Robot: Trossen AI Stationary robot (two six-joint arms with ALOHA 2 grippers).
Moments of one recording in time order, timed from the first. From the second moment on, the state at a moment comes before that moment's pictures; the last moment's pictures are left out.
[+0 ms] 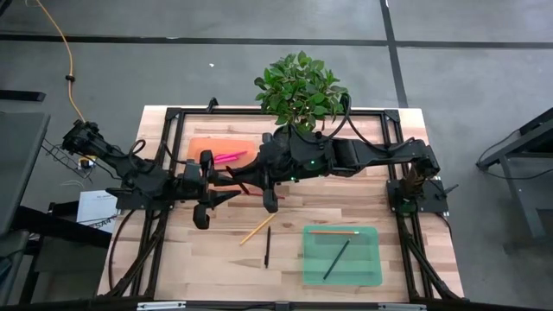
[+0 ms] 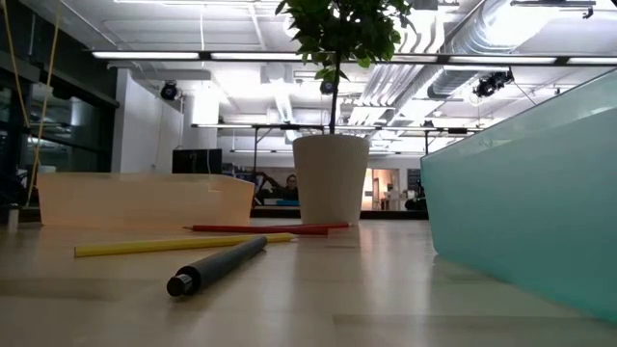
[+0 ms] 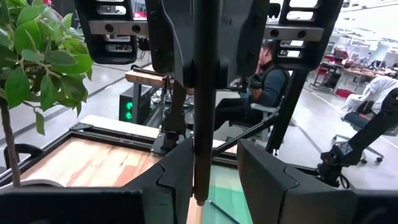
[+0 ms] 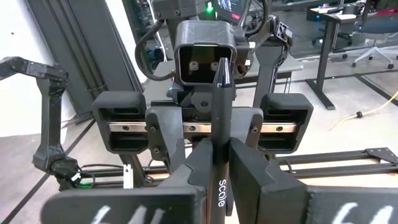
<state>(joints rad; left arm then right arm) -0.42 1.01 0.98 0.02 -0.59 -0.18 0.17 1.86 2.08 -0.37 0.06 0.16</state>
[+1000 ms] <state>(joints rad) -0.42 1.01 0.98 0.00 -0.60 -0.19 0.17 1.86 2.08 -0.35 0.04 0.17</state>
